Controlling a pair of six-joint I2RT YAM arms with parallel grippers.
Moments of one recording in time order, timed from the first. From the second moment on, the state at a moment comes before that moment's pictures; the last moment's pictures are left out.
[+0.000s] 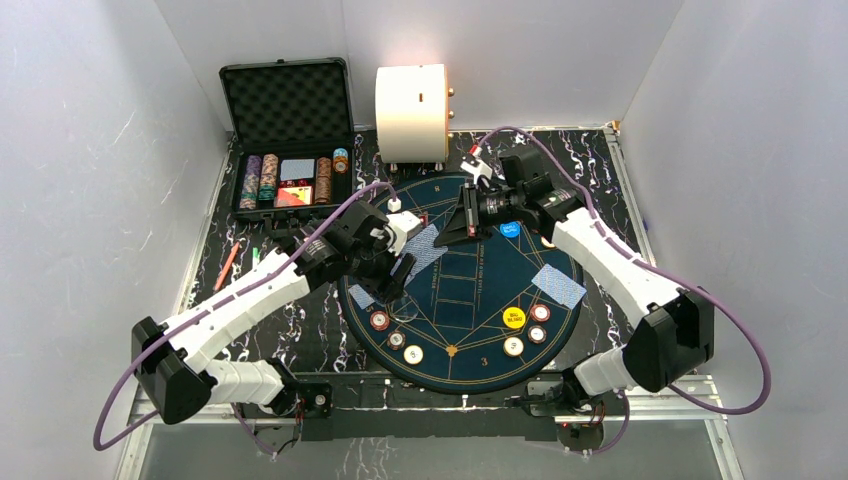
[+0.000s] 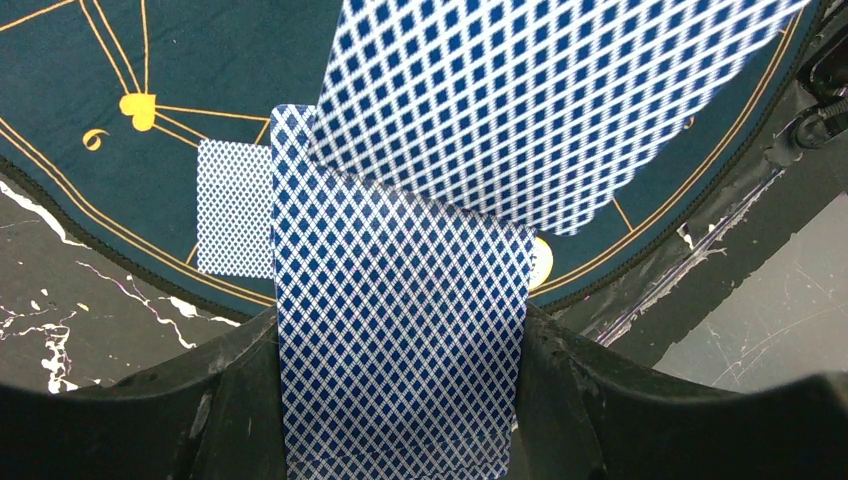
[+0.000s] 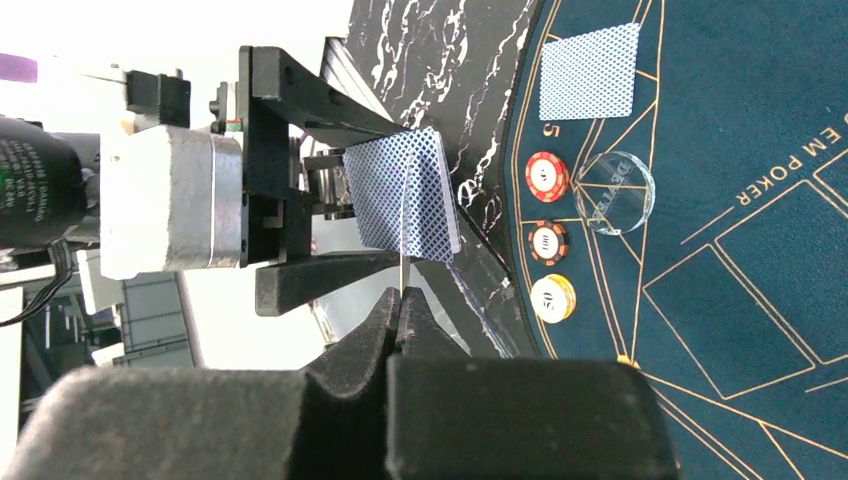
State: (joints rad) left arm -0.81 1.25 1.15 -0.87 0.11 -0.08; right arm 0.53 1.41 1.26 -0.55 -0.83 0.61
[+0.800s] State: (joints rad) left arm -0.81 1.16 1.25 -0.98 -0.02 -0.17; right arm 0.62 1.87 1.16 -0.07 -0.82 0.73
